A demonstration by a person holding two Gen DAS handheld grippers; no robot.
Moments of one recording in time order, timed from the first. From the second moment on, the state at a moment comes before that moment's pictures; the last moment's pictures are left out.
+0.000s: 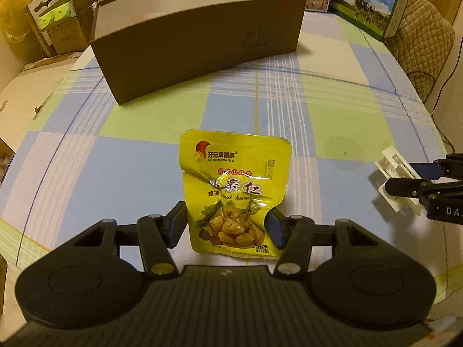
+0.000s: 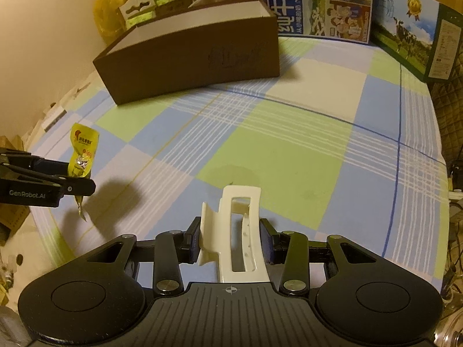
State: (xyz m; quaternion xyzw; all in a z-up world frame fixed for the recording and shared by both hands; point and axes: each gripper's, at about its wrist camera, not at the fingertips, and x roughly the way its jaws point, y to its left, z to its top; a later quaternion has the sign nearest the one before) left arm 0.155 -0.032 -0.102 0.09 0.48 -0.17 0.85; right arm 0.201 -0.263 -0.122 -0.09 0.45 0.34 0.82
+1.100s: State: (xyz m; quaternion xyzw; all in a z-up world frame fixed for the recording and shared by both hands) left arm 0.308 -0.007 -0.010 0.07 0.40 -0.23 0.88; right arm 0.306 -0.159 -0.031 0.00 0.37 0.34 0.86
